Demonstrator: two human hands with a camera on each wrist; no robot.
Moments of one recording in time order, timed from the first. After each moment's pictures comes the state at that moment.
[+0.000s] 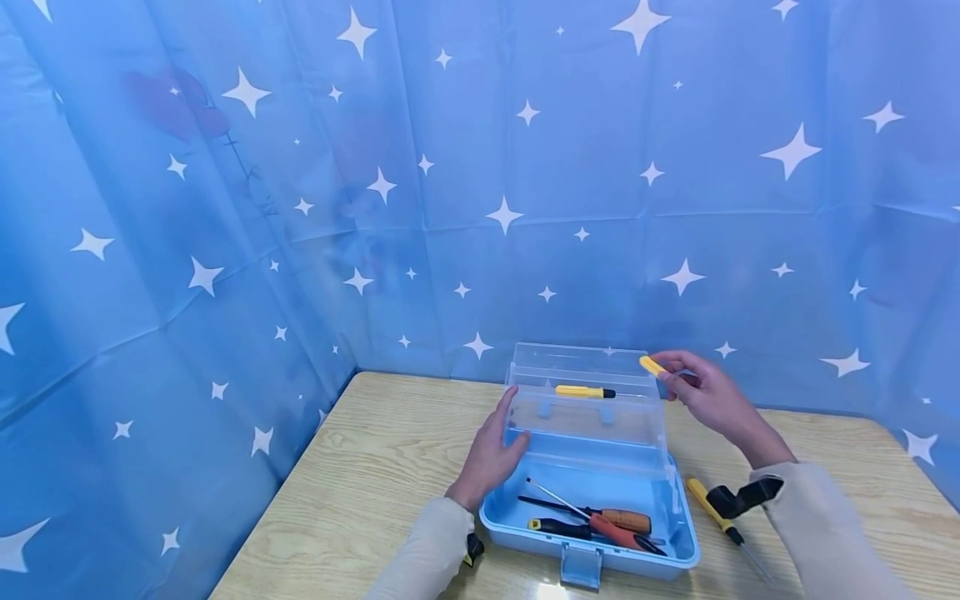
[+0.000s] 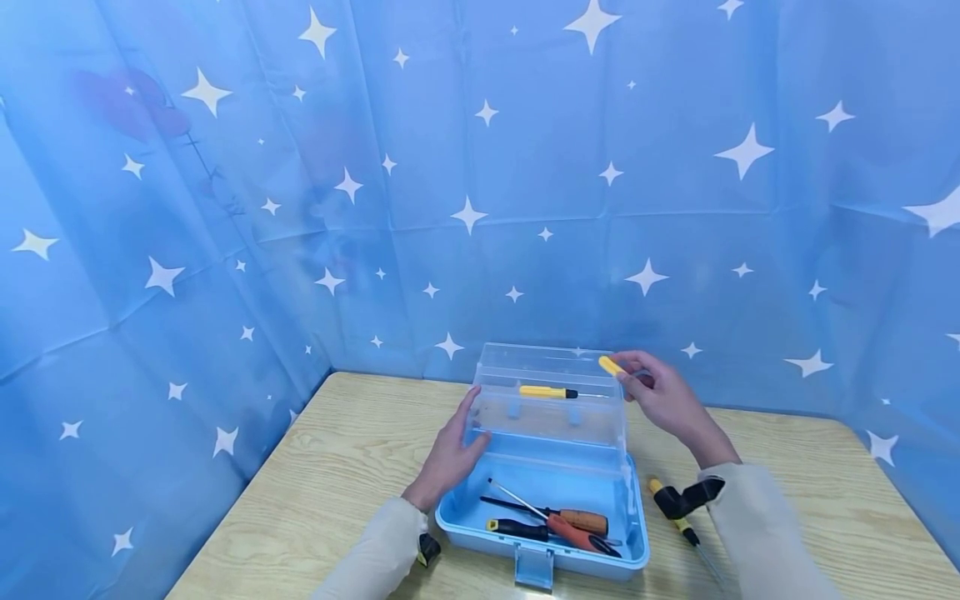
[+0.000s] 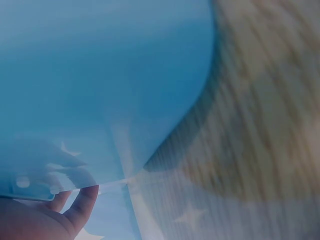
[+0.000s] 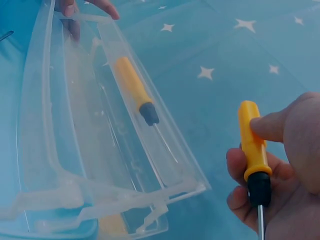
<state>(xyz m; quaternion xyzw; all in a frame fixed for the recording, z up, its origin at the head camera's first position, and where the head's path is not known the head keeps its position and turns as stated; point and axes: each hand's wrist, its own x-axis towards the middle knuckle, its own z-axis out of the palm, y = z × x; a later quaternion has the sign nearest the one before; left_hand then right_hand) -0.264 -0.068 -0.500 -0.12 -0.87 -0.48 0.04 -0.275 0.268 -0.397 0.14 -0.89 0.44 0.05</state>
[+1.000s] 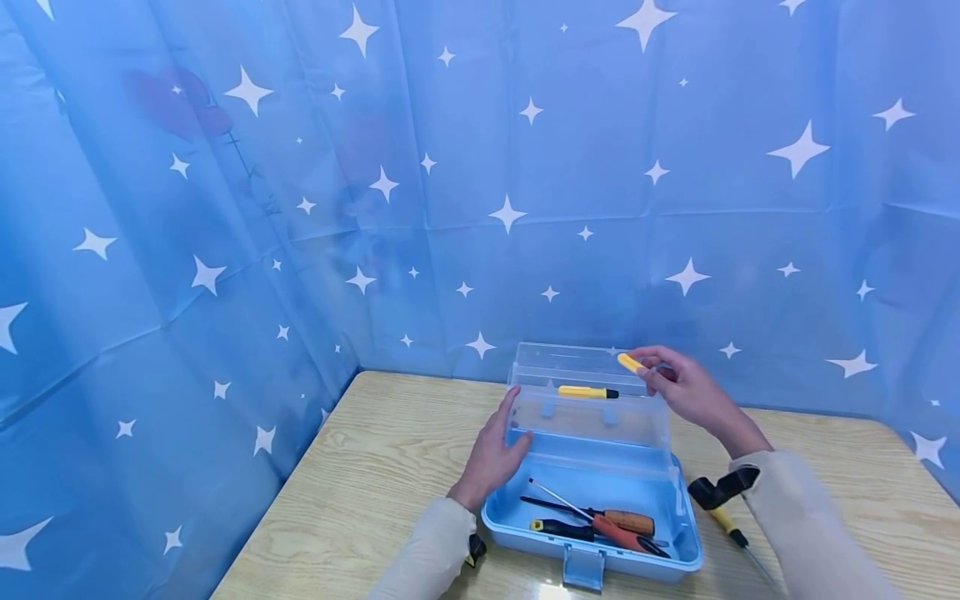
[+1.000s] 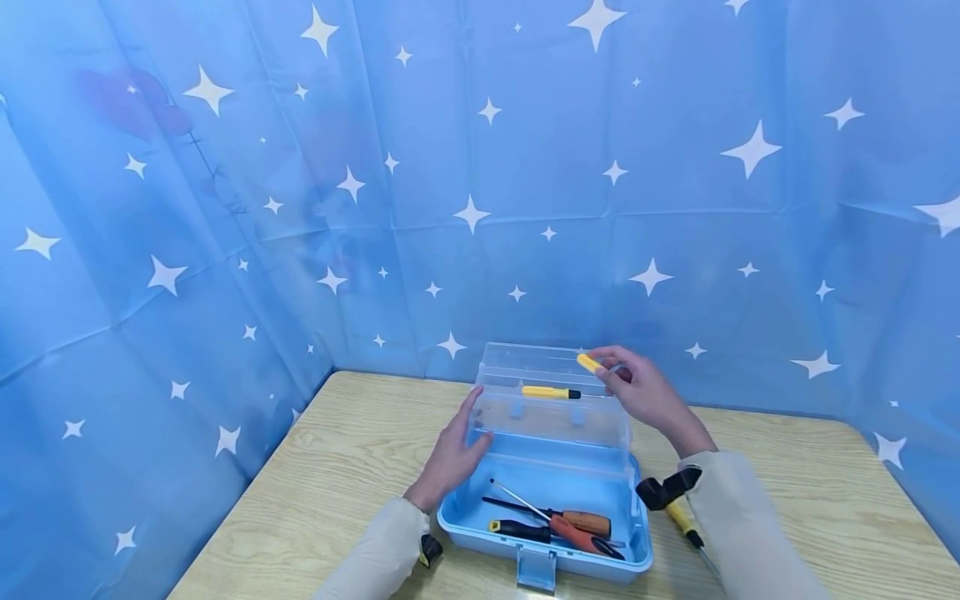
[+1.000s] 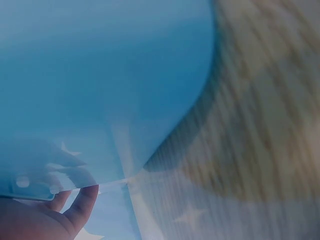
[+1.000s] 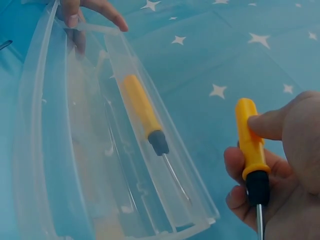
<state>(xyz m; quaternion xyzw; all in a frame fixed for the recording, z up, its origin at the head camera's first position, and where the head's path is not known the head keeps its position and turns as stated) -0.264 -0.069 -0.499 -0.12 -0.87 -0.48 0.04 -0.287 0.241 -0.393 0.17 -0.88 0.44 0.04</state>
